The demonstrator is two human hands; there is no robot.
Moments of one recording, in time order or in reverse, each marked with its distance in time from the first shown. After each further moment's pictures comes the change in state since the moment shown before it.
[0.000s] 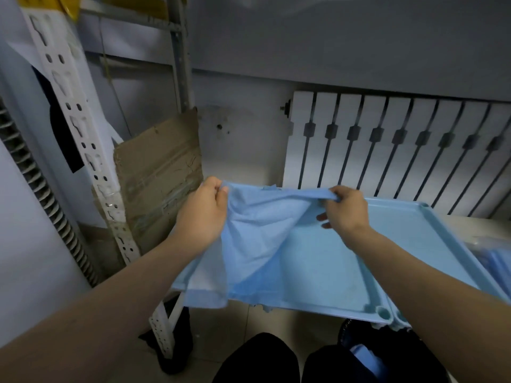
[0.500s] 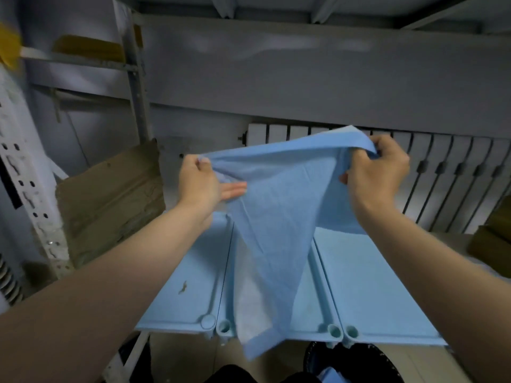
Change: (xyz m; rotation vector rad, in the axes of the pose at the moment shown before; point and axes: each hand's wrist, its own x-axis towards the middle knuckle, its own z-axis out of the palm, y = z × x) left_hand 0.043 0.139 0.017 -1.011 0.051 -0.385; right_hand 0.003 -0.091 -0.126 0.195 0.590 -0.364
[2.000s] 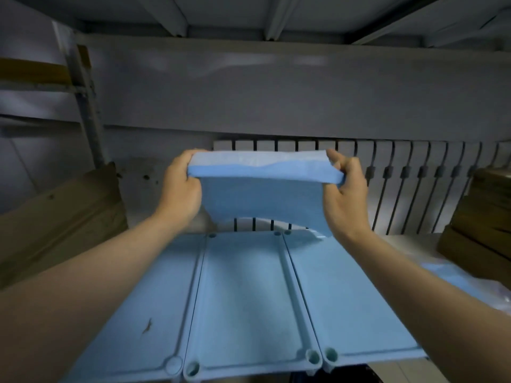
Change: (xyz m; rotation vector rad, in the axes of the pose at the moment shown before) left_hand 0.051 -0.015 0.041 0.457 -0.173 0.608; right_hand 0.019 0.045 -0.022 0.030 -0.231 -0.109
